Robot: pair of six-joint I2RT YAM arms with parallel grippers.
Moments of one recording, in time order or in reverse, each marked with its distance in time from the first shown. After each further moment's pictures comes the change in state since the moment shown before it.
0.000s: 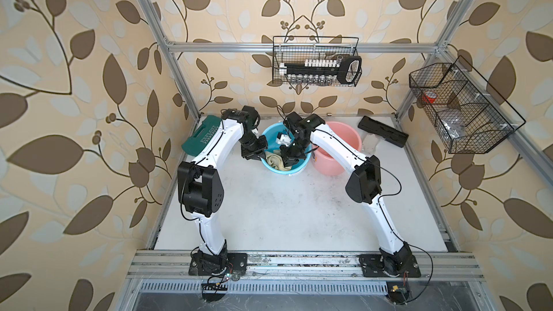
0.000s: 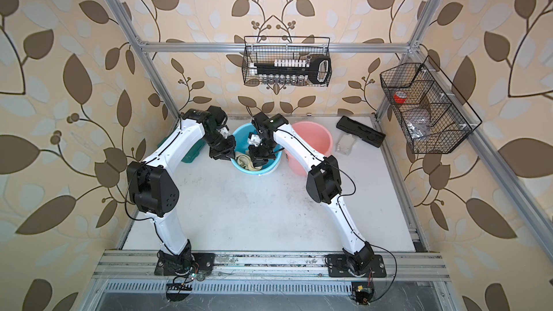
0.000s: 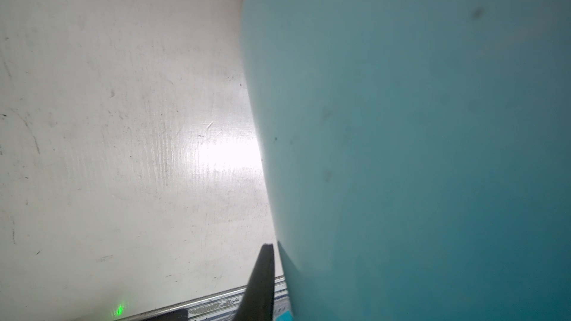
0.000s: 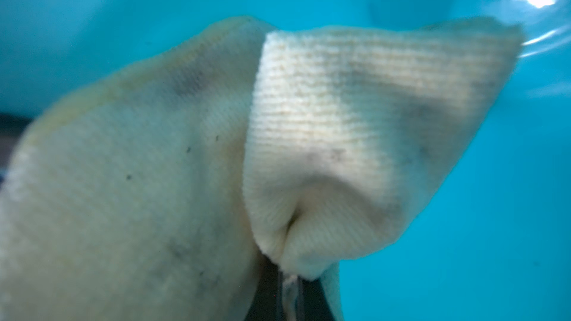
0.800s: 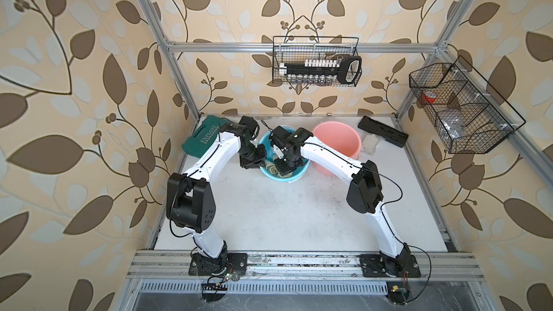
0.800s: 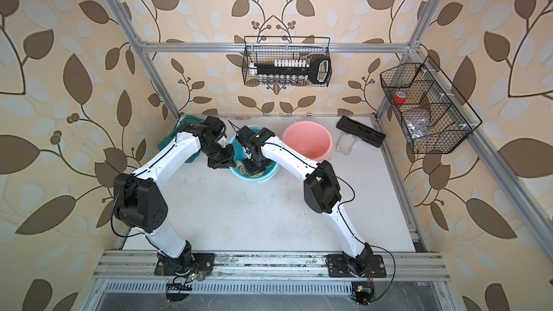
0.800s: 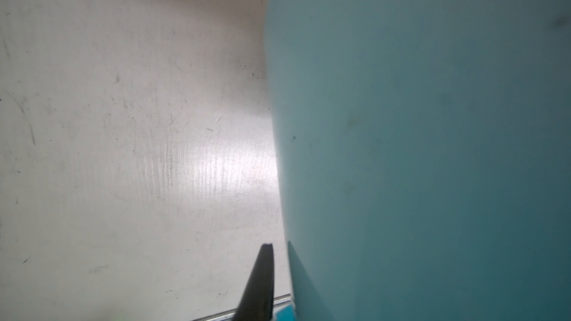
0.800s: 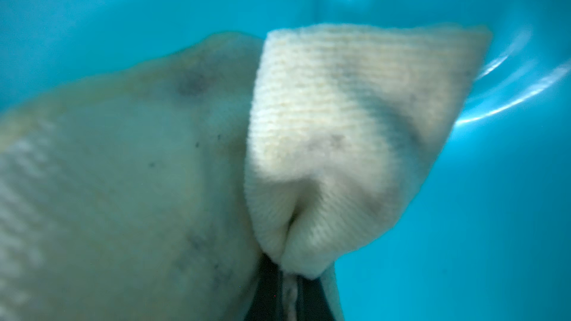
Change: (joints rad) left arm -0.024 -0.163 -0.266 0.176 -0.051 -0.032; right arm 0.151 -0.105 -0.211 0.132 0.471 -0.056
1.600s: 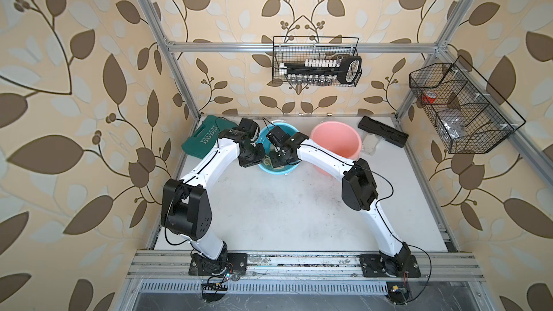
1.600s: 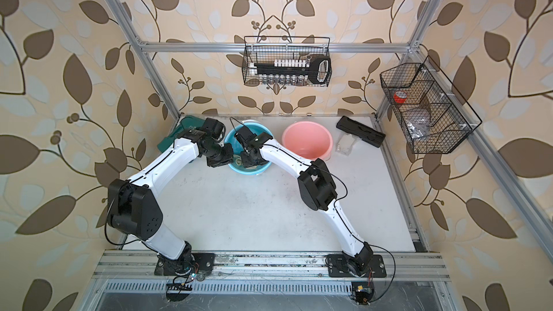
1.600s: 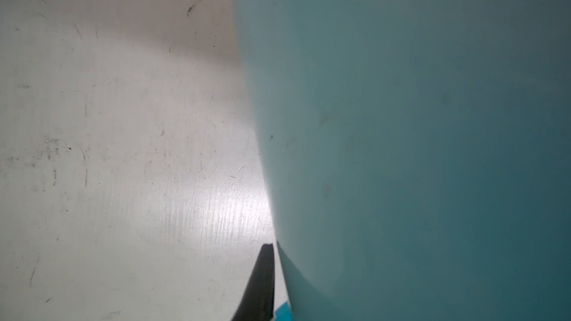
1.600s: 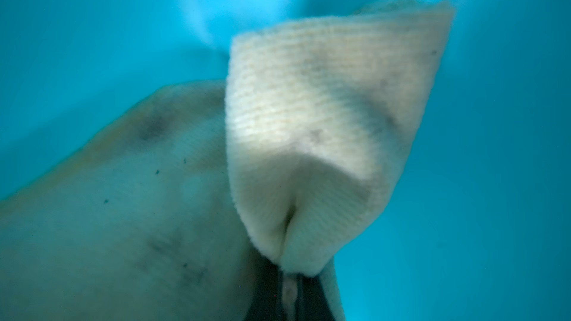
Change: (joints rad) left arm -0.027 -0.081 -0.121 0.189 -0.143 -0.049; right arm -0.019 0.085 -0.037 0.290 0.230 0.181
